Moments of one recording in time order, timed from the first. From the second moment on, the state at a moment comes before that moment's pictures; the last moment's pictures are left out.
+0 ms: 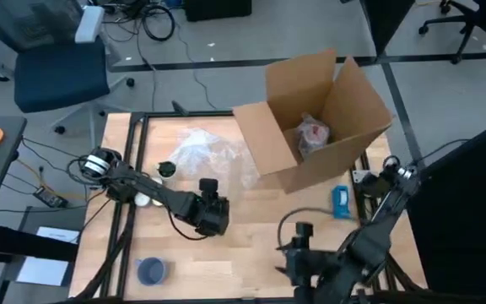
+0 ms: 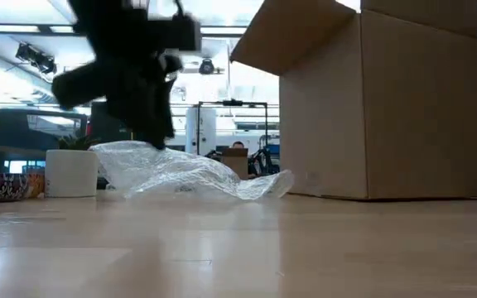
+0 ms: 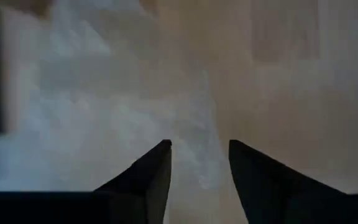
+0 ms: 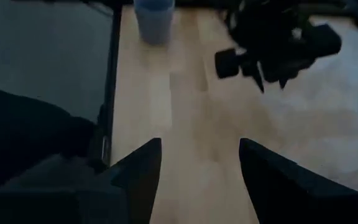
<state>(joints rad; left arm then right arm) -0.35 1.72 1.12 -0.70 -0.49 -0.24 0.85 1.91 2.02 -1.13 0.70 0.70</state>
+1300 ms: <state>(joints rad) -0.22 1.73 0.79 -0.03 -0.42 -0.38 0.70 2.01 1.89 -1.16 0.65 0.73</state>
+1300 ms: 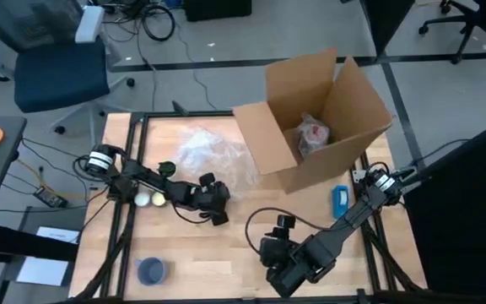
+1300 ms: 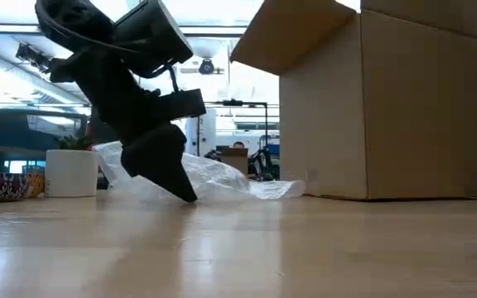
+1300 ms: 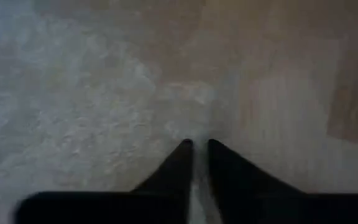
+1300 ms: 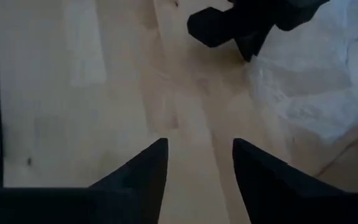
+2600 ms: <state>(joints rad) -0.61 1.61 1.86 -0.60 -0.74 -0.21 0.74 2.01 1.89 -1.27 0.44 0.80</state>
